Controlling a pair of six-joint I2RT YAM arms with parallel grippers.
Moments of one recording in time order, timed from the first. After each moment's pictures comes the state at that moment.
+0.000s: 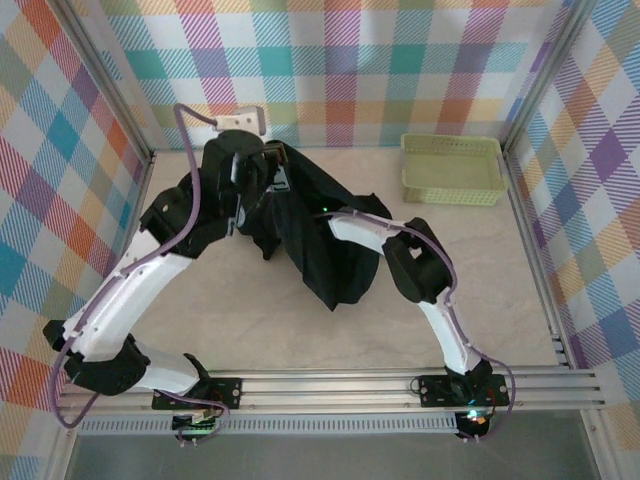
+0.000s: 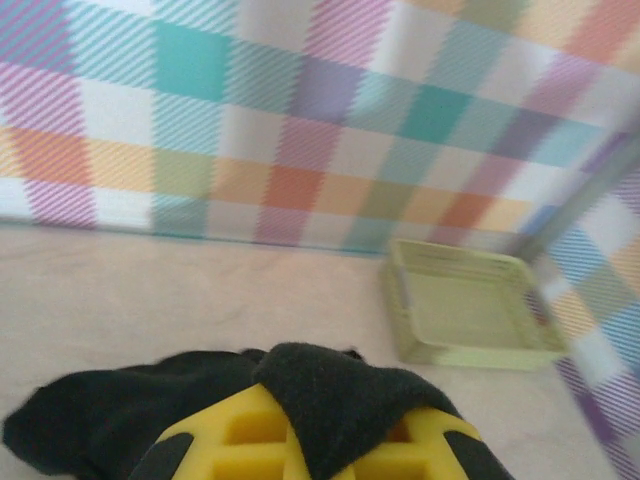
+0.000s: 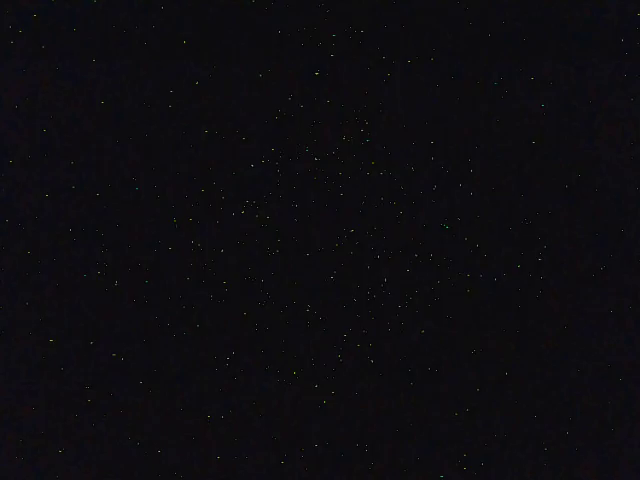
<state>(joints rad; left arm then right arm) -0.75 1.41 1.88 -0.85 -0.52 -0.51 0.77 2.24 1.71 -0.53 0.22 0.50</state>
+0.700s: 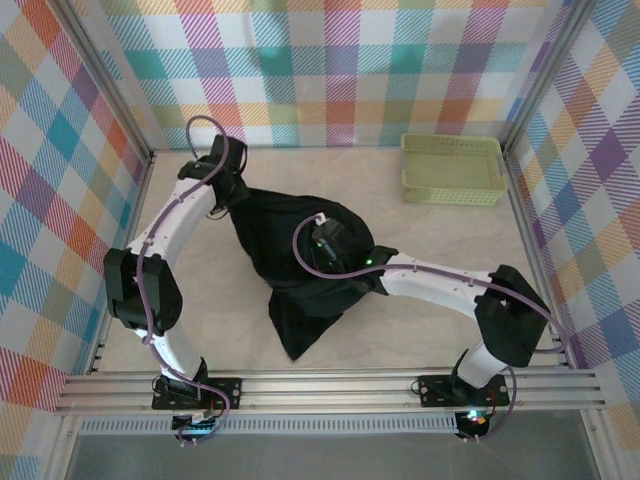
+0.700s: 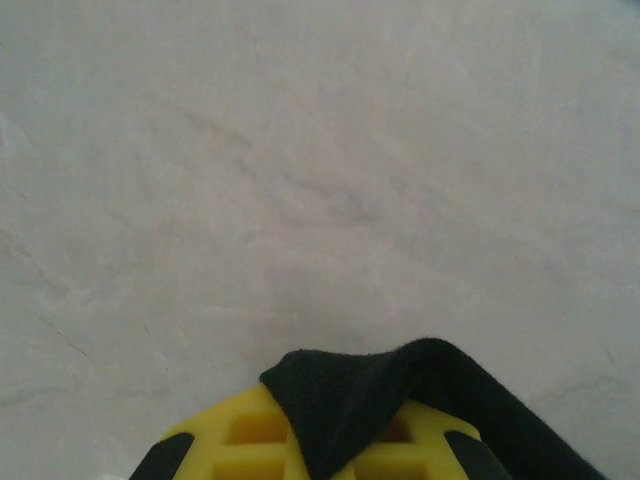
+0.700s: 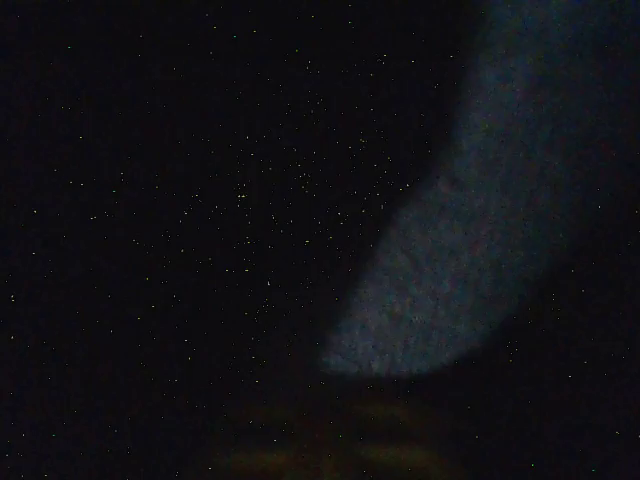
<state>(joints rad) -0.23 1.73 1.55 -0.87 -0.28 -0.63 0.94 1.56 1.06 -0.19 0.36 0.41</state>
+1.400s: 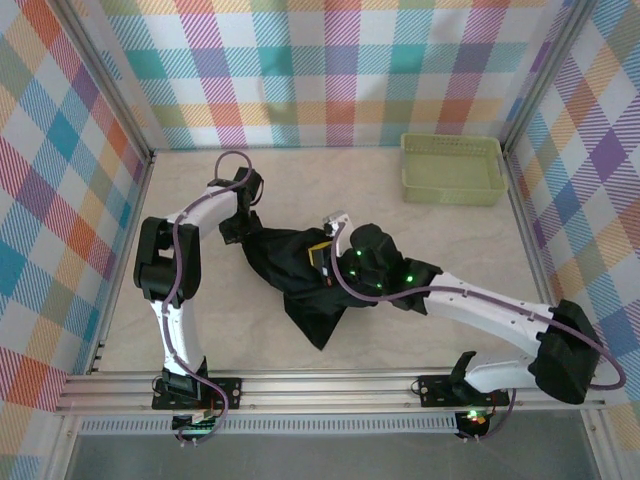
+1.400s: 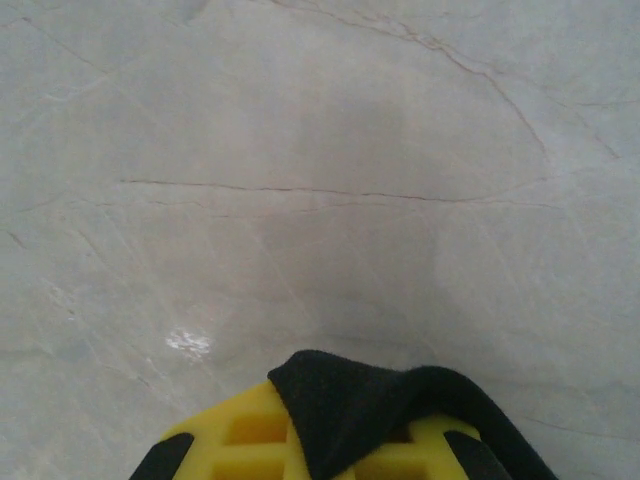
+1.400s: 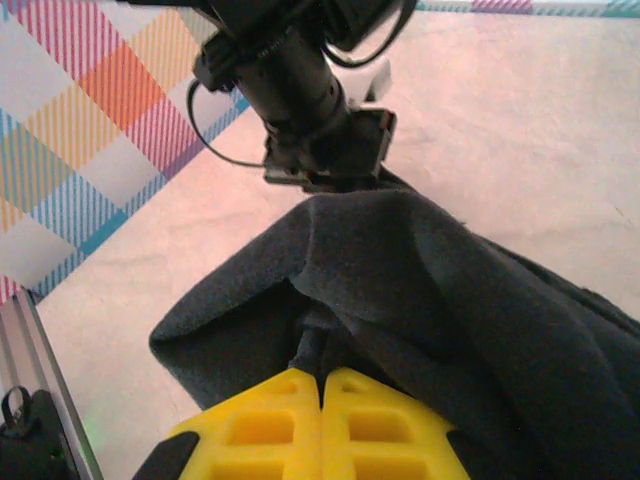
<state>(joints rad) -0.23 1.99 1.48 -0.91 -0.20 -0.63 0.94 1.25 0.88 -0.03 -0.02 0.37</state>
